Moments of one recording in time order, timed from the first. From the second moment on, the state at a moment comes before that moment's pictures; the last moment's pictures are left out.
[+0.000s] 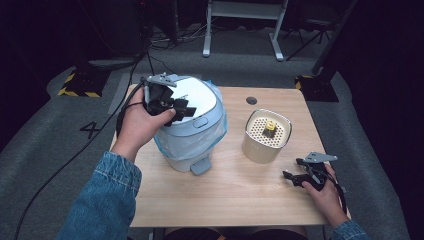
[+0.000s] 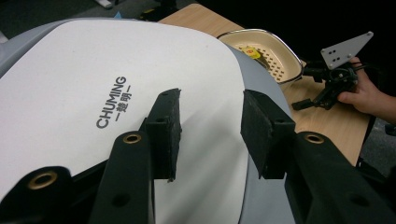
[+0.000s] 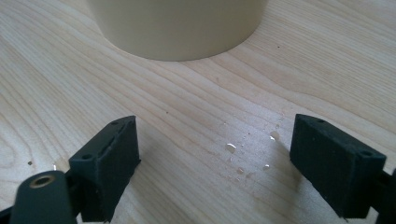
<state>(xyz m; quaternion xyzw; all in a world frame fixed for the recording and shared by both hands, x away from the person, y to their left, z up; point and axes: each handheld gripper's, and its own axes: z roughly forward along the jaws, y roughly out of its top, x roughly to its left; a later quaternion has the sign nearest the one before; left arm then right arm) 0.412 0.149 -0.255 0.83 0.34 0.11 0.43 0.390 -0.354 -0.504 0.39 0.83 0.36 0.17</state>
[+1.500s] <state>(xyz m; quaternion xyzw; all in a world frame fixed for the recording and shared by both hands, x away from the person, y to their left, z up) 0.349 0.176 -0.251 0.79 0.29 0.19 0.50 0.390 -0.354 -0.504 0.38 0.83 0.36 0.17</state>
